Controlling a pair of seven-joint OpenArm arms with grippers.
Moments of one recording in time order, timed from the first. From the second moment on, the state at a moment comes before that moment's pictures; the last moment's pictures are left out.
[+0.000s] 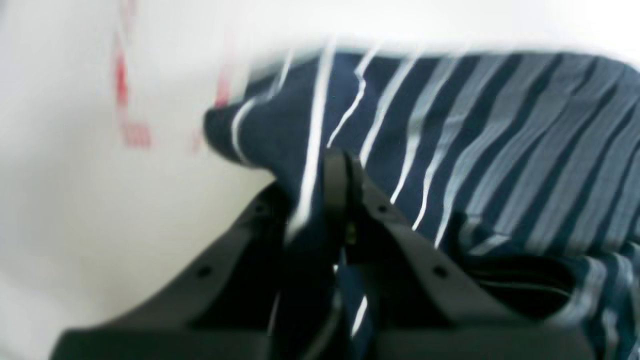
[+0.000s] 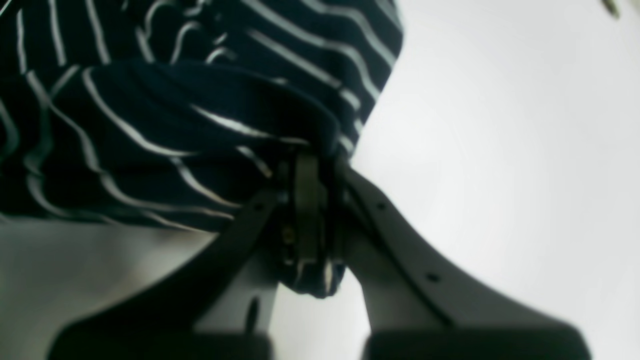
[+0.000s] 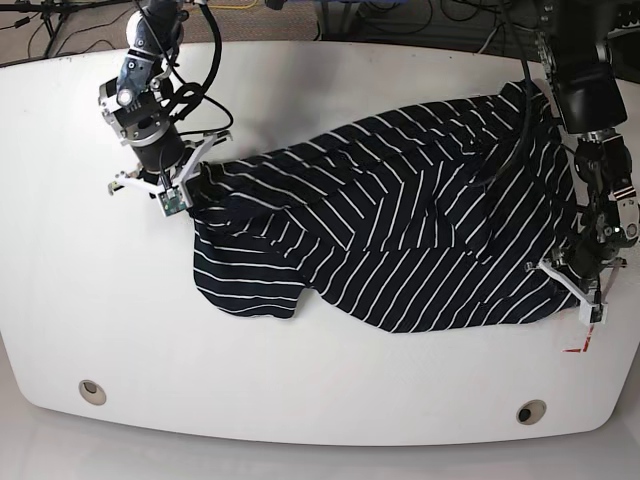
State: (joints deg) left arm -15.6 -23.2 -14.6 76.6 -20.2 -18.5 45.7; right arm -13.2 -1.1 22.0 111.8 -7.2 40.5 -36.9
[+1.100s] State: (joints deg) left arm -45.6 -23.0 -24.2 92.6 -21.2 -18.6 69.6; right arm 30.1 16.2 20.6 105.8 -7.9 41.1 -48.5
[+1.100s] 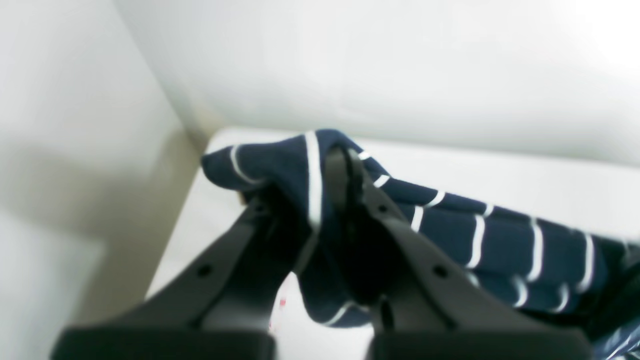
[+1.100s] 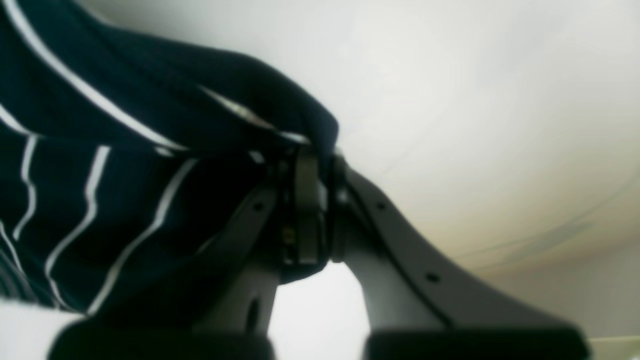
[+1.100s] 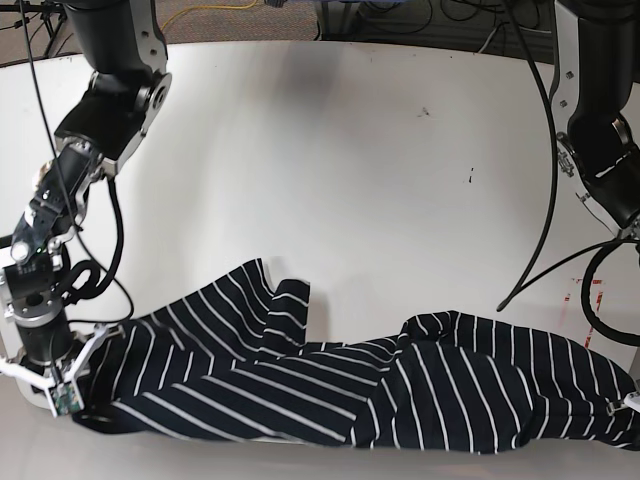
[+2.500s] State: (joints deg) left arm -50.1 -23.4 -24.6 97.1 -24.1 -18.6 74.7; right arm 40.8 21.1 15.9 104.3 -7.6 41.0 -50.7
